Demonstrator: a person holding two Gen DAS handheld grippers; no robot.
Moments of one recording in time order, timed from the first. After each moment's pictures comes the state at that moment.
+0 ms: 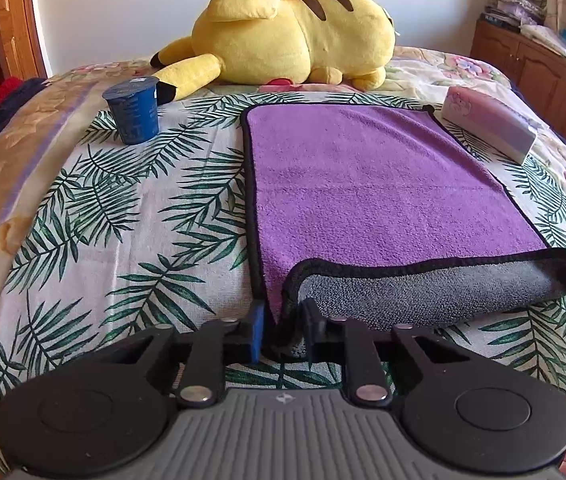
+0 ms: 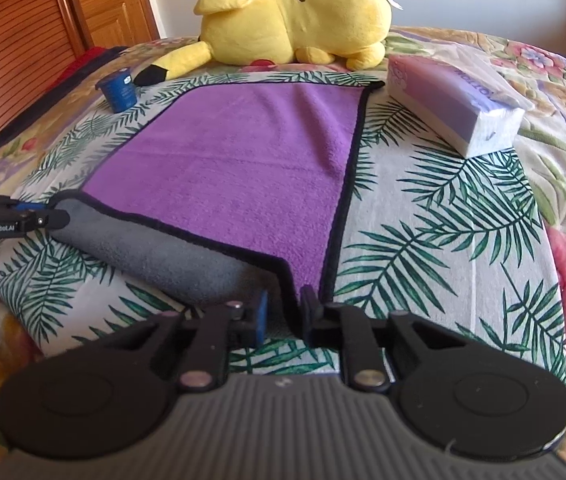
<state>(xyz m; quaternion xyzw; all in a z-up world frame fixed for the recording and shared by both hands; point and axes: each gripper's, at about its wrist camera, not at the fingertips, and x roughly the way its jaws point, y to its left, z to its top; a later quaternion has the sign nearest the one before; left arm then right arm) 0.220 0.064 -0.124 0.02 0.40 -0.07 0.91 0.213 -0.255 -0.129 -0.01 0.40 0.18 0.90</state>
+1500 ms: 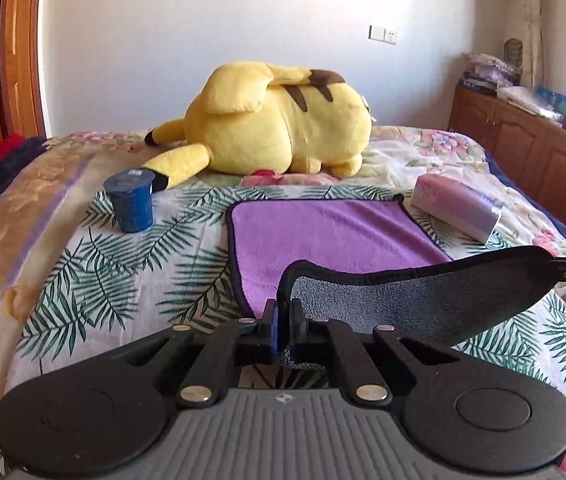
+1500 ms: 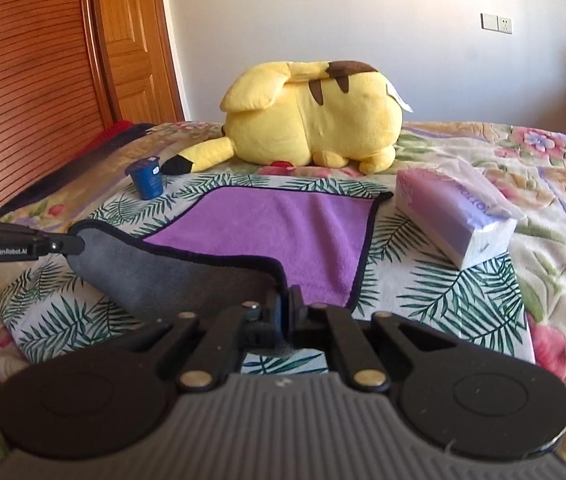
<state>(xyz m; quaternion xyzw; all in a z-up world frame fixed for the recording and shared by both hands) 0.206 0.061 -0.070 0.00 0.30 -0.09 0.95 0.207 -0.258 -0.079 -0.01 0.27 0.21 0.94</state>
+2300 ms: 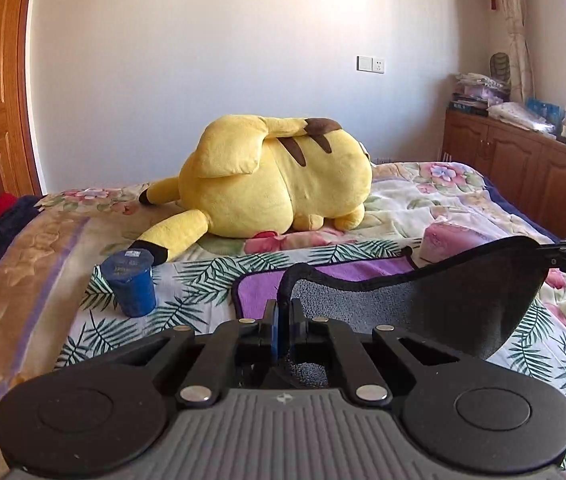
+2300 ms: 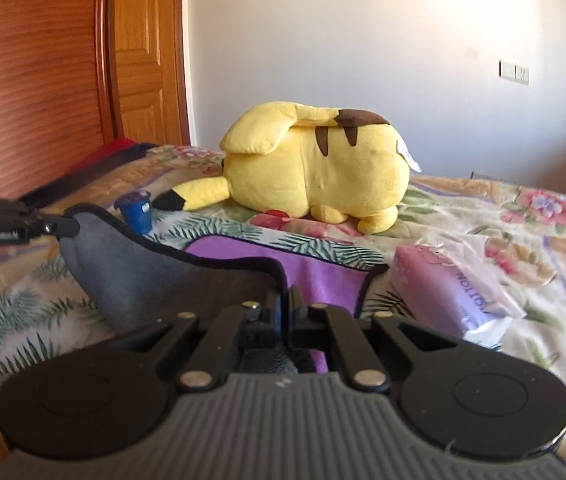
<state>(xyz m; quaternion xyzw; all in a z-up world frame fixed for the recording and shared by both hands) 0.251 0.065 -0.035 0.03 0.24 -0.10 0.96 0.258 -0.253 -0.048 -0.03 0.23 0.23 0.95</state>
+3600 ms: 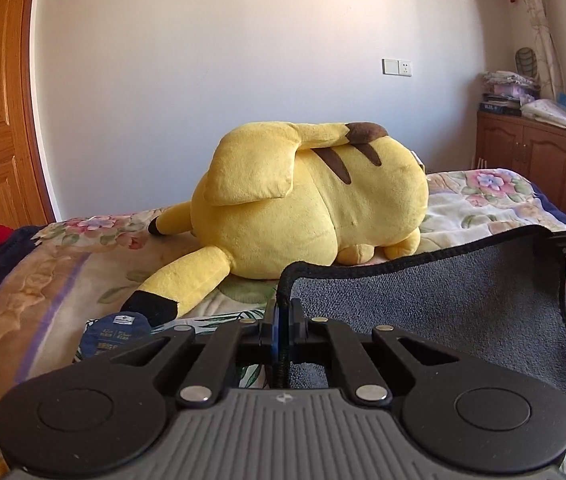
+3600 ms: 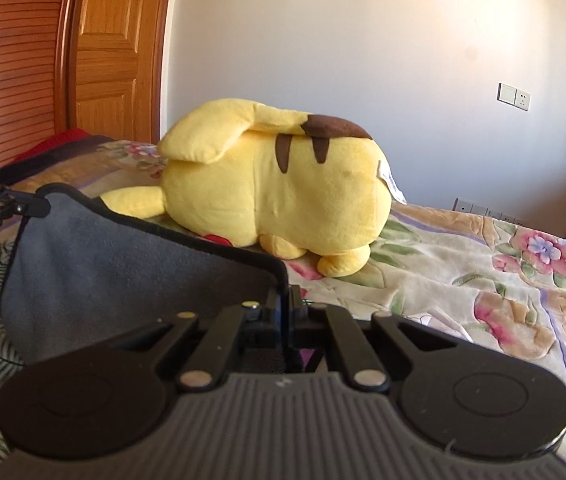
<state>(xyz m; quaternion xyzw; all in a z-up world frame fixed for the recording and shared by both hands) 0.371 0.058 -0.060 0.06 0.21 -0.06 0.97 0.376 -0.243 -0.069 -0.10 0.20 0.19 0.96</state>
